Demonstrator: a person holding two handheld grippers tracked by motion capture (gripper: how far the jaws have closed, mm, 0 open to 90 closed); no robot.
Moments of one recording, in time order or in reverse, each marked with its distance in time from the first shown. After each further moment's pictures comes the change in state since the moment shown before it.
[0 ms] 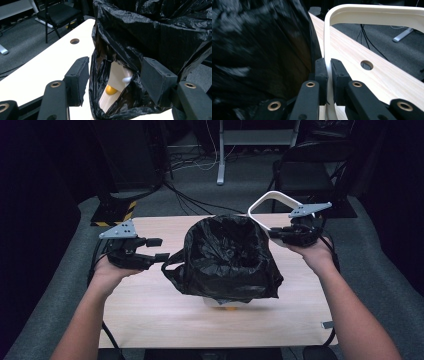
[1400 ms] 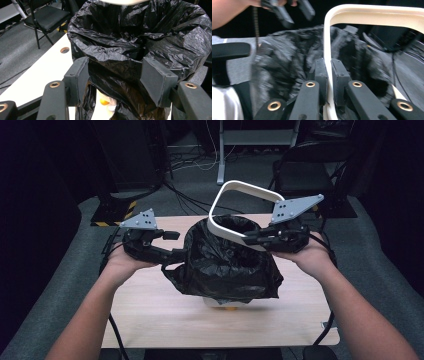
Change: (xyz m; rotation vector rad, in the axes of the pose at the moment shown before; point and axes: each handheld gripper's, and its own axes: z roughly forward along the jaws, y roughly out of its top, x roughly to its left) left arm -0.019 0.044 0.020 0.048 -0.056 0.095; right arm 0.099 0.068 -0.038 -0.073 0.264 -0.286
